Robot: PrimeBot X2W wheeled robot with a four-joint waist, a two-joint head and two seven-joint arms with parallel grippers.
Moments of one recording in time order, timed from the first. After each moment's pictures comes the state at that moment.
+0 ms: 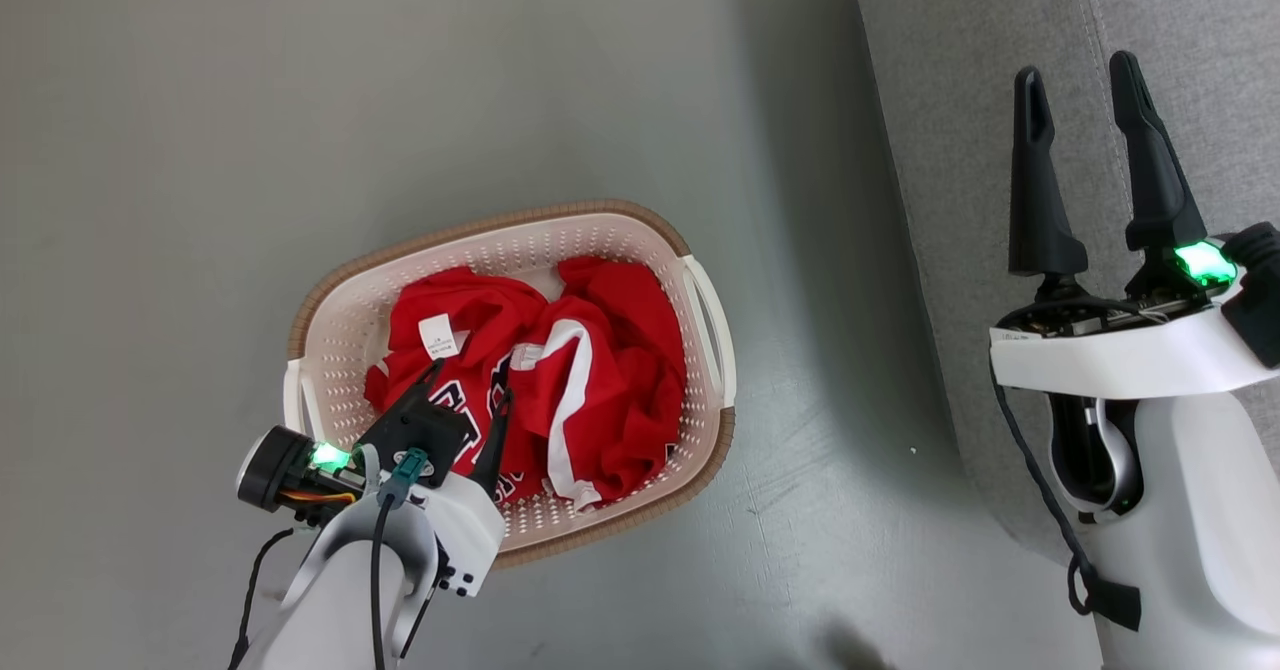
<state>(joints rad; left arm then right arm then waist) -0.48 0.12 -0.39 0.77 0.00 0.03 -0.22 -0.42 -0.05 0.00 0.14 0.22 0.13 -0.24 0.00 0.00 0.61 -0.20</state>
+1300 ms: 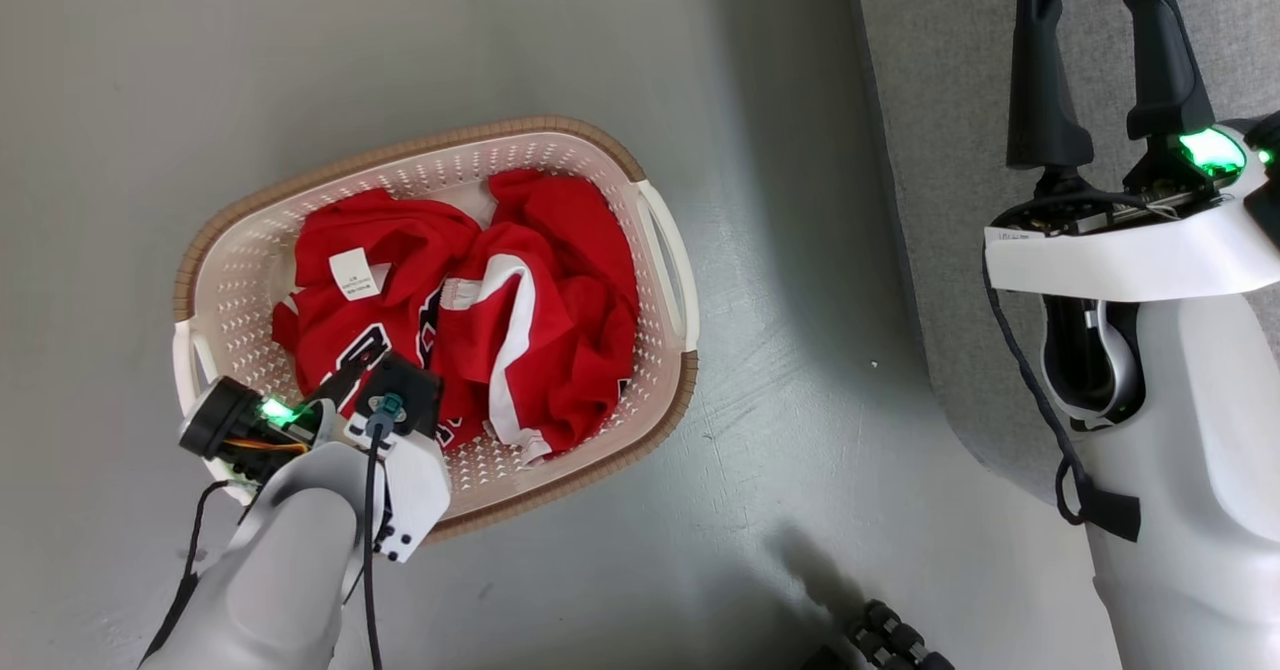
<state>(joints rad) -0.64 0.18 -0.45 0.97 0.09 0.01 -0.13 -0.59 -0.05 0.03 0.20 0.27 0.13 -0.25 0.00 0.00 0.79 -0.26</state>
